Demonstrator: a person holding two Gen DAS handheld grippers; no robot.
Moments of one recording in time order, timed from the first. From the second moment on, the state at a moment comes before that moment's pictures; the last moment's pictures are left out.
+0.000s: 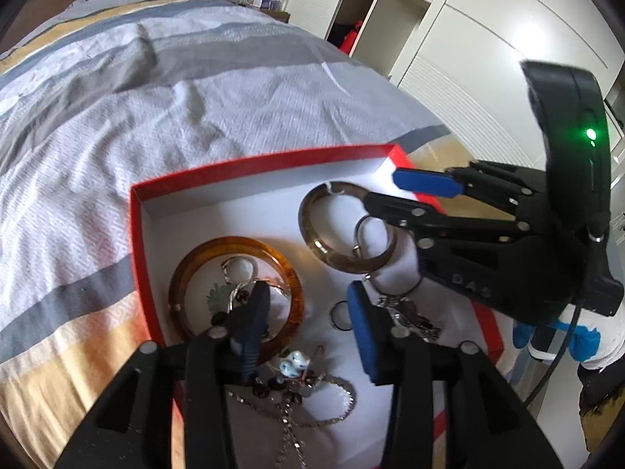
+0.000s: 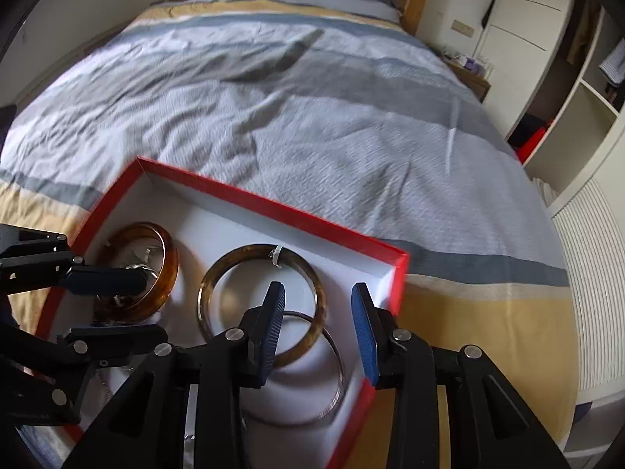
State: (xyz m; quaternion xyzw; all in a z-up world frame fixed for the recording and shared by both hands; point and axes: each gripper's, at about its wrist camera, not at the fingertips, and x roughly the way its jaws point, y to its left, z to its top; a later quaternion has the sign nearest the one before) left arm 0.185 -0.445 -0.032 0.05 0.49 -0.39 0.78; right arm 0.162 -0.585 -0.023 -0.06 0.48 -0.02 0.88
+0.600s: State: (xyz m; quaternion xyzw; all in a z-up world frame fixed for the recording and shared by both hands) left arm 0.096 -0.307 0.039 0.07 0.45 -0.24 0.86; right arm 0.057 -0.507 0.054 0.00 0.43 0.01 0.90
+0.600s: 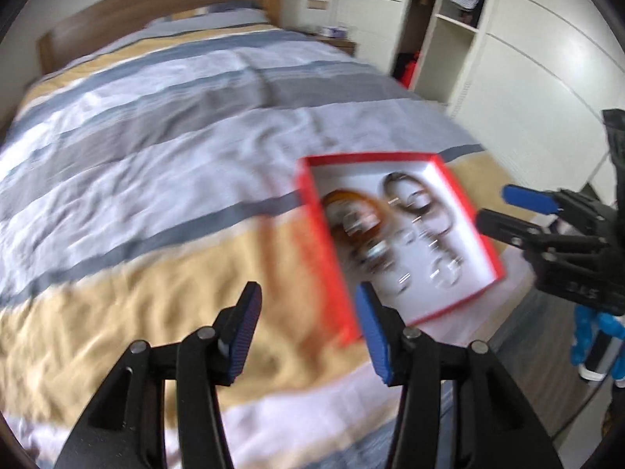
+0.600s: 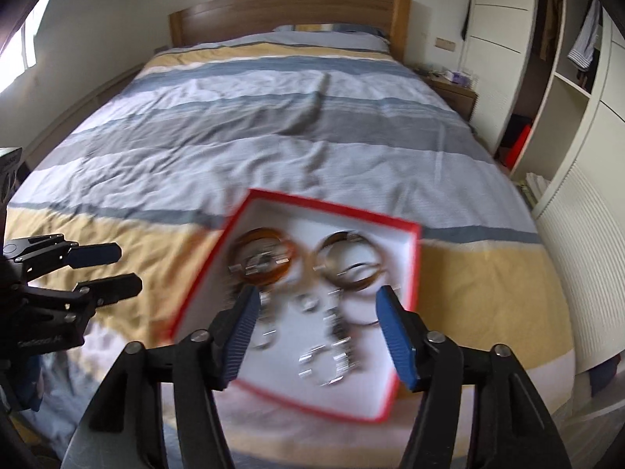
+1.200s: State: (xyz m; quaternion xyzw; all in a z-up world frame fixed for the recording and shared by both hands) left arm 0.003 -0.140 0.053 0.04 0.41 -0.09 0.91; right arm -0.027 -0.368 0.059 0.02 0.40 0.02 0.92
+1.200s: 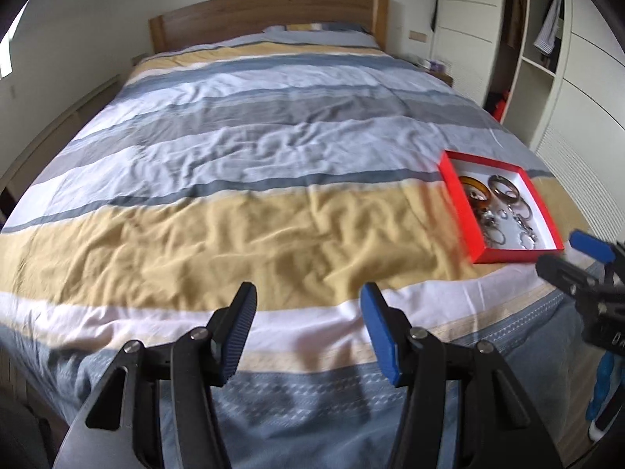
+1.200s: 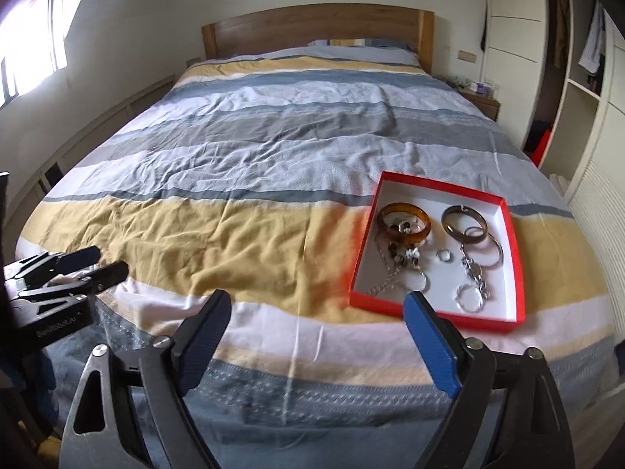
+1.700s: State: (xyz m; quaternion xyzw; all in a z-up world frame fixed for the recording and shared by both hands) left arm -0.030 -0.149 0.044 0.04 0.40 -0.10 0.91; right arm -0.057 -0.365 0.045 0.00 0.40 -0.01 0.92
